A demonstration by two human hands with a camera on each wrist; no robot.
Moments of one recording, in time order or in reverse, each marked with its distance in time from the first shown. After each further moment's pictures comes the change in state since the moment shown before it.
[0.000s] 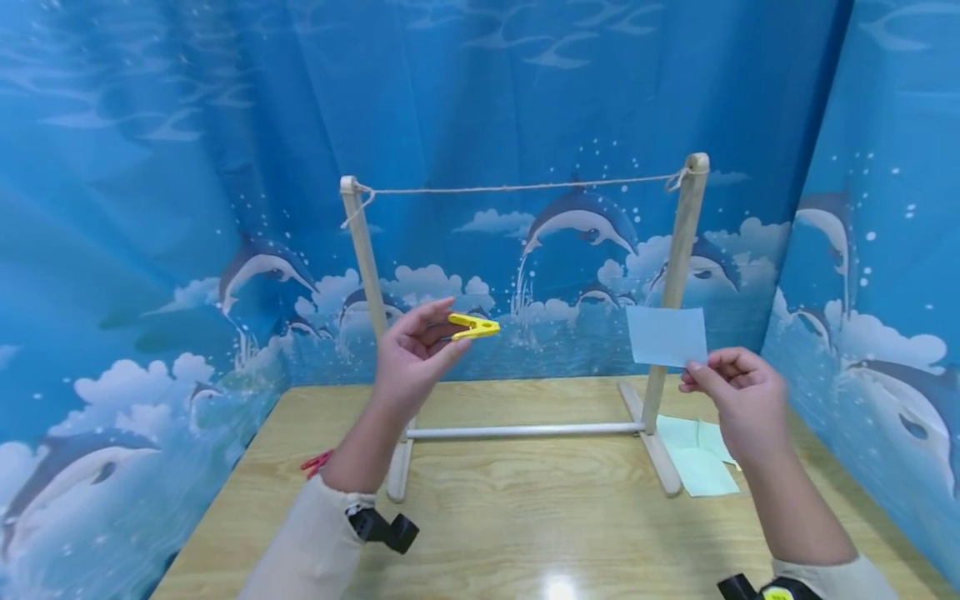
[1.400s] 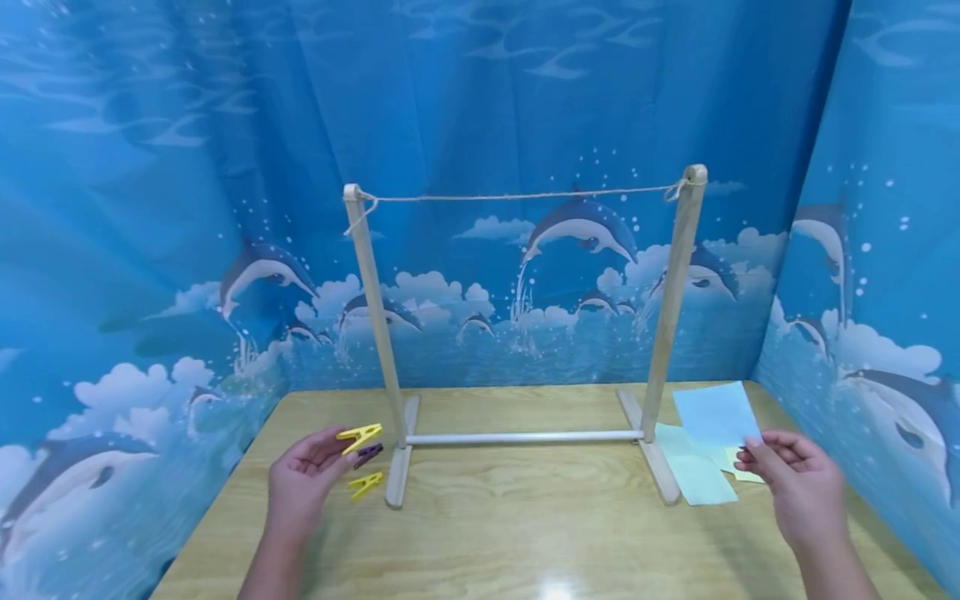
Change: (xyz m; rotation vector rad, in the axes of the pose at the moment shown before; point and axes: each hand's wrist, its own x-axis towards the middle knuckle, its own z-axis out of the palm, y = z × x) left_hand -0.129 -0.044 -0.114 0.196 0.466 -0.470; right_hand -0.052 0.032 -0.091 0.063 0.130 0.134
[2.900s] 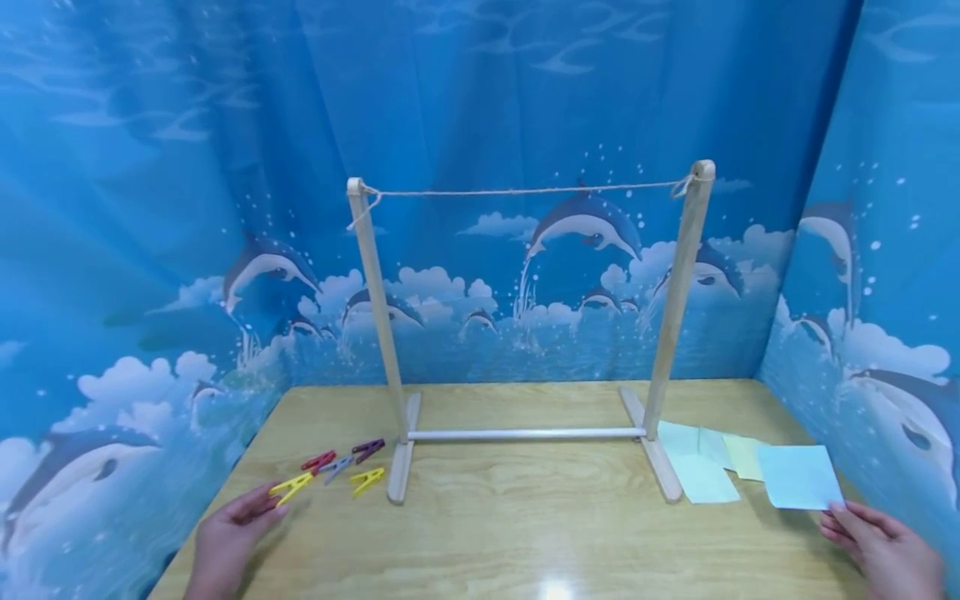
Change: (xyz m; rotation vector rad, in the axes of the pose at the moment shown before) left_hand -0.002 -0.076 -0.116 0.346 0.122 -0.183; right_hand -0.003 0.024 -0.131 -0.442 0.480 0.471
